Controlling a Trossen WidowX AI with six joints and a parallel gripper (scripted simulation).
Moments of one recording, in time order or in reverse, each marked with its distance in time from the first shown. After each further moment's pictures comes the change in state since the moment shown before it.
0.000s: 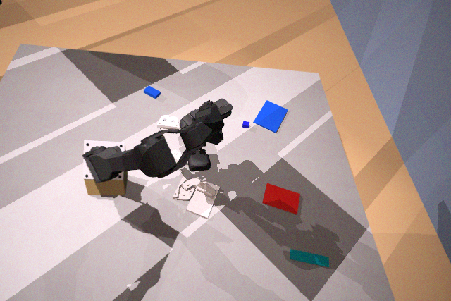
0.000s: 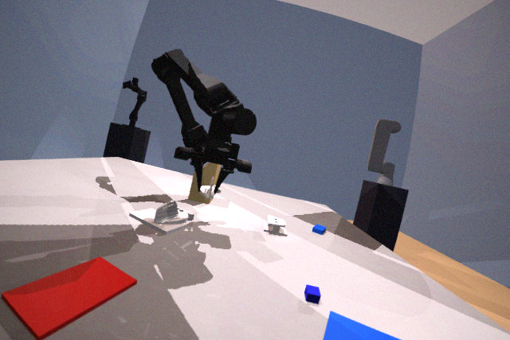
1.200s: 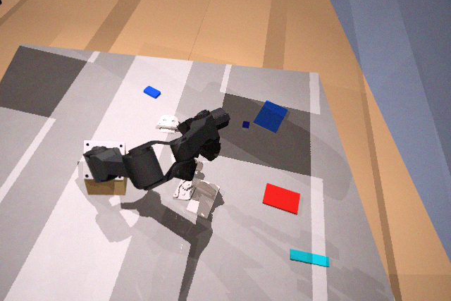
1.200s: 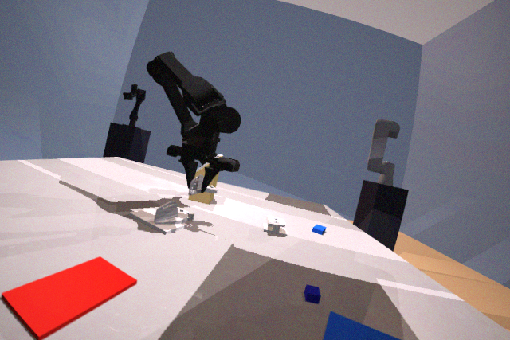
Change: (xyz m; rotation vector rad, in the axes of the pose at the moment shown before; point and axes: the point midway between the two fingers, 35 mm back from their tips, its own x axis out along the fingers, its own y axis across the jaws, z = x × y) arm 0.003 -0.028 -0.018 0.446 0.001 -0.005
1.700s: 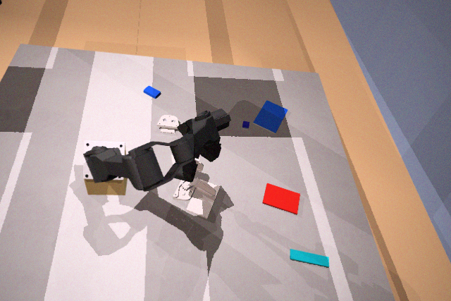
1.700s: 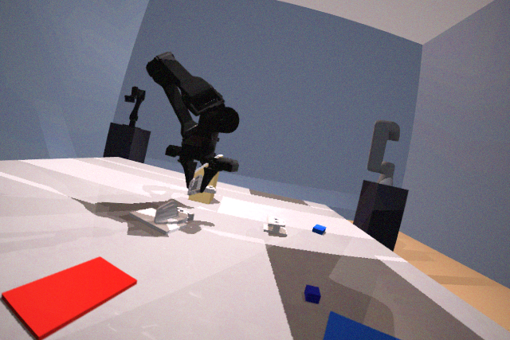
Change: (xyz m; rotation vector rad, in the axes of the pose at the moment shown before) arm 0.000 -0.002 0.002 -0.009 0.001 0.000
